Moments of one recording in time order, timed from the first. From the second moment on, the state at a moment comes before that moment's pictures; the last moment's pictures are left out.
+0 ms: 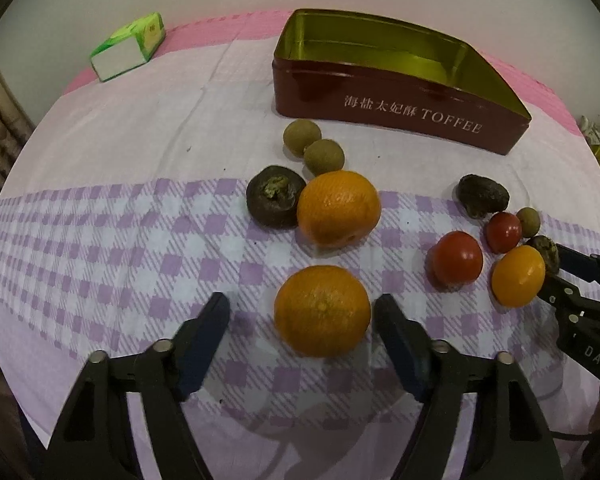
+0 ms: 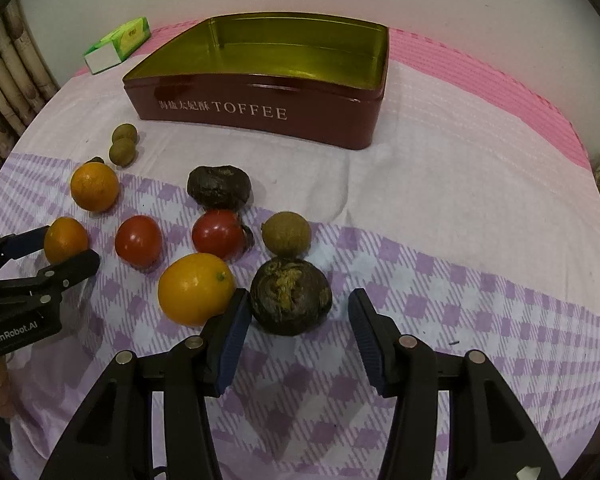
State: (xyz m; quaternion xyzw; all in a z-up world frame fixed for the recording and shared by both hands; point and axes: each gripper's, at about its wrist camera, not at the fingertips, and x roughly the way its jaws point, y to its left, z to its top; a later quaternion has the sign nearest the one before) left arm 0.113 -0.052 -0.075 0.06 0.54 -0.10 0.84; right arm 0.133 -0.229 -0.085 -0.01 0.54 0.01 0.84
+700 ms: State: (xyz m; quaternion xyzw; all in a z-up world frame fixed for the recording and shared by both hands) left arm 0.102 -0.047 -0.070 0.05 0.53 -0.11 0.84; right arm 0.117 -0.235 -0.083 0.00 0.53 0.01 0.85
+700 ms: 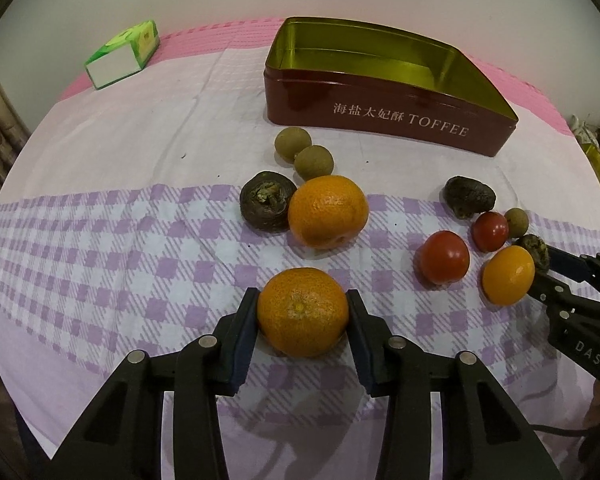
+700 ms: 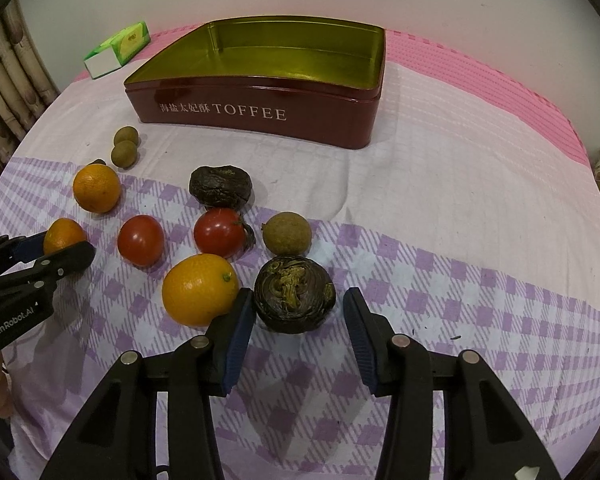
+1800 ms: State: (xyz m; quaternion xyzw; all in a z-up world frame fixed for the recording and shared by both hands) left arm 0.098 -0.052 -0.063 0.05 0.52 -0.12 0.84; right arm 0.115 -0.234 -0.079 0.01 0.53 0.00 0.85
